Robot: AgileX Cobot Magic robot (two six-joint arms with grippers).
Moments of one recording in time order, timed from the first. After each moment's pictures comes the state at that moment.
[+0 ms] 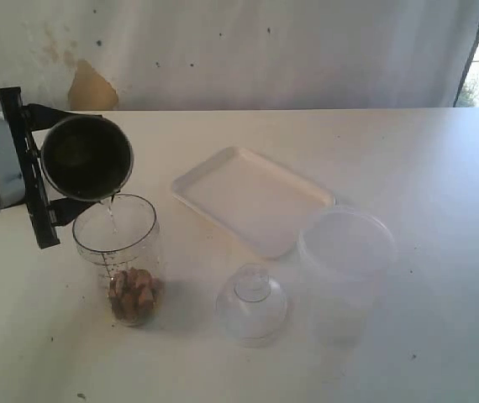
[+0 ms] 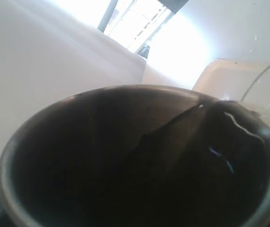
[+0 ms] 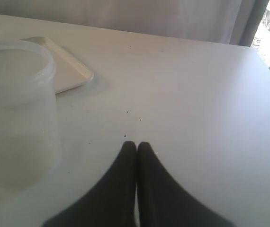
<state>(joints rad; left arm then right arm) 0.05 1.75 -0.74 1.24 -1.17 0.37 -0.01 0.00 0.00 0.01 0.35 -0.07</state>
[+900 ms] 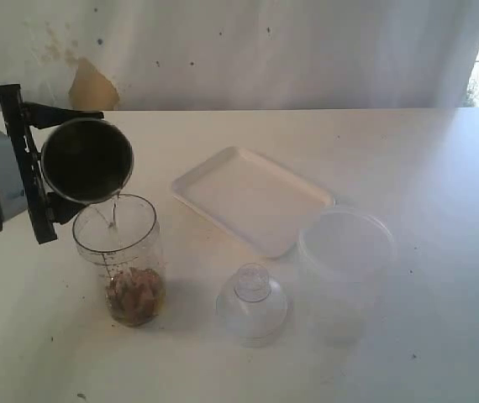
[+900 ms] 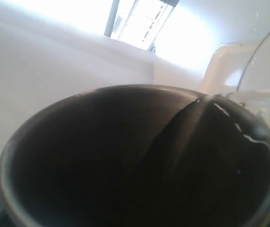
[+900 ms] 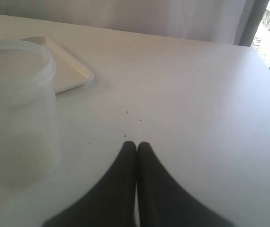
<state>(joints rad) 0.05 1.75 -0.74 1.24 -1.18 0.57 -0.01 0.00 0.00 0.01 0.35 -0.07</state>
